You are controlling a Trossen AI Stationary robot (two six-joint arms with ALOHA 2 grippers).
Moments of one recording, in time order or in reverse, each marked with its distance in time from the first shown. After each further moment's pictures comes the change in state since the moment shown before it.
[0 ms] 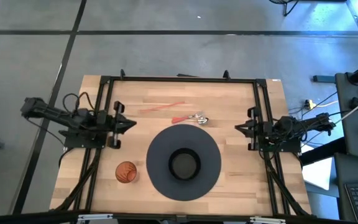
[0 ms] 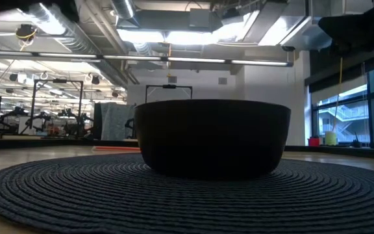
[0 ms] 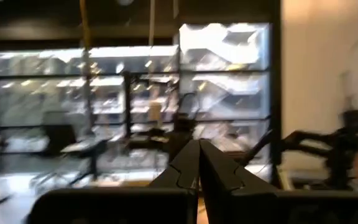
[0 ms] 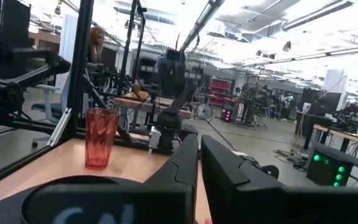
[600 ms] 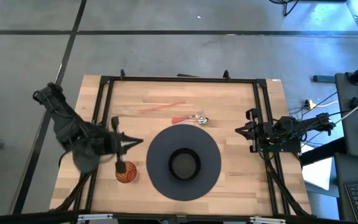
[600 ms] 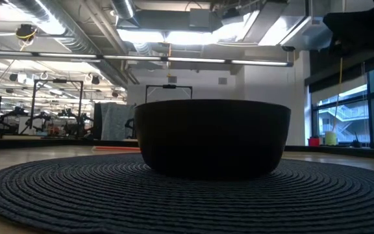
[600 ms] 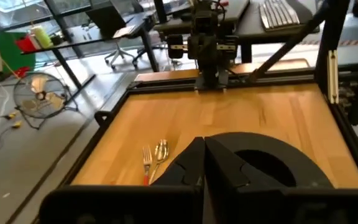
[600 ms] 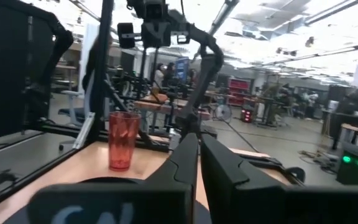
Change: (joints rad) left arm -0.541 0.715 1.078 -1.307 -0.738 -0.488; right arm 0.000 0.000 0.000 -0.004 -0.078 0.058
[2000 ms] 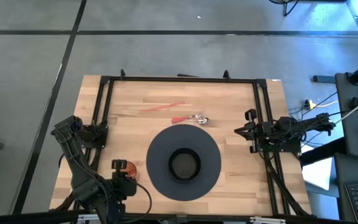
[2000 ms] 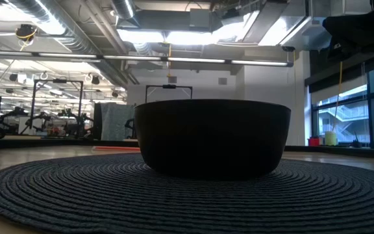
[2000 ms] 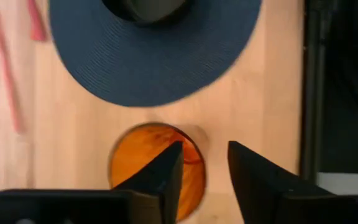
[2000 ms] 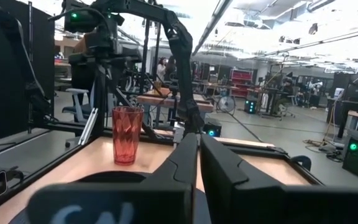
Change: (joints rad) left arm -0.115 0.627 0.548 -0.796 0.637 -0.569; right arm 0.000 0.000 0.000 -0.033 0.001 0.048
